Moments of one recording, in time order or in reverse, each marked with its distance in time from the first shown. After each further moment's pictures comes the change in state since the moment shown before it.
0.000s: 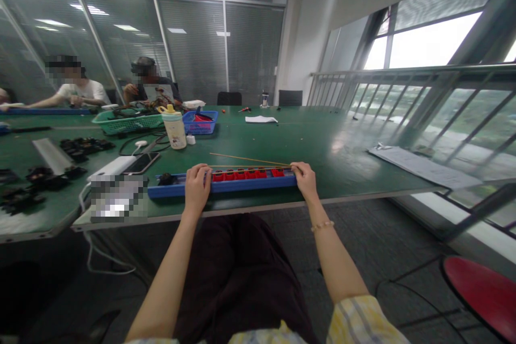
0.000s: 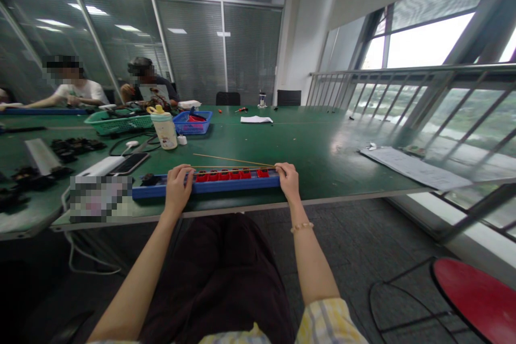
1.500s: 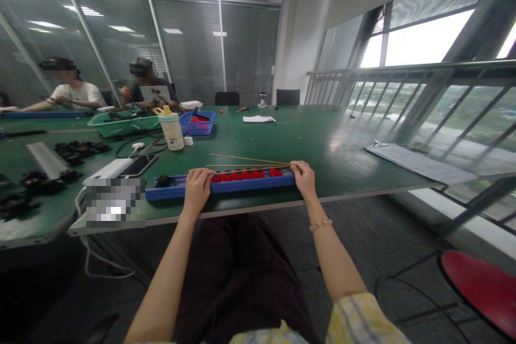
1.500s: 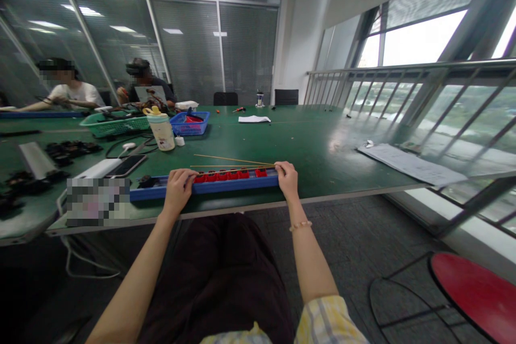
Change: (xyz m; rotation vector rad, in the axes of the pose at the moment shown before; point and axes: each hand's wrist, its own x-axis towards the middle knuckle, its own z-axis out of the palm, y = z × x) left_hand 0.002 -0.002 0.002 -0.056 -0.072 0.115; right_hand 0.000 0.010 0.004 0.040 0.073 -0.017
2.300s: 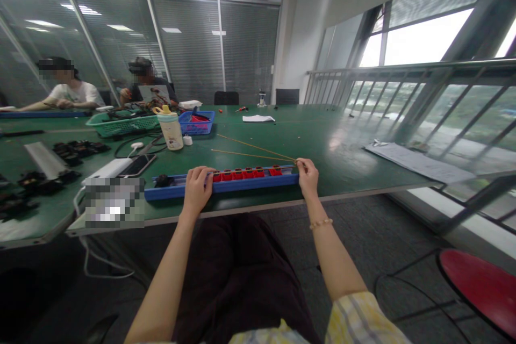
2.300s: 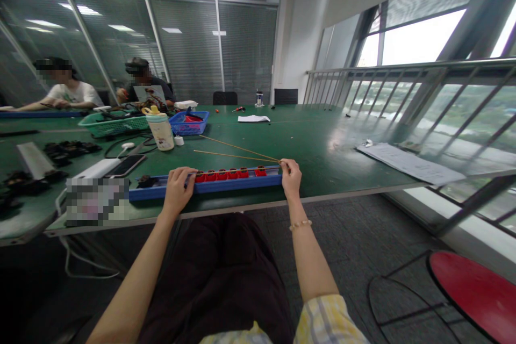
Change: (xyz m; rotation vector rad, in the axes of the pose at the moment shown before) left_hand -0.001 0.002 0.001 0.055 0.006 -0.012; right_hand 0.000 0.009 -0.001 0.092 0.188 0.069
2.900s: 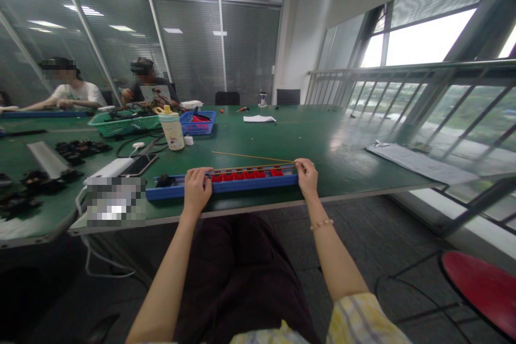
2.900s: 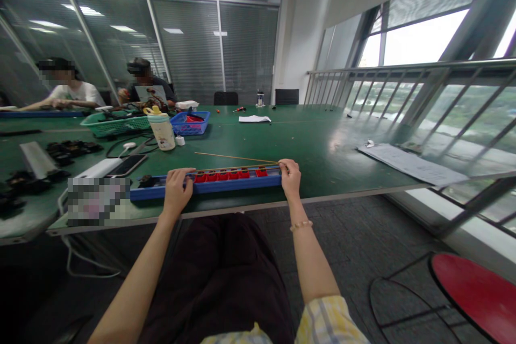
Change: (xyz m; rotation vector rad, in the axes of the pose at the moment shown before) left_hand 0.000 0.004 -0.005 -0.004 0.016 -0.048; right_hand 0.000 -0.011 0.000 -0.068 -0.060 -0.039
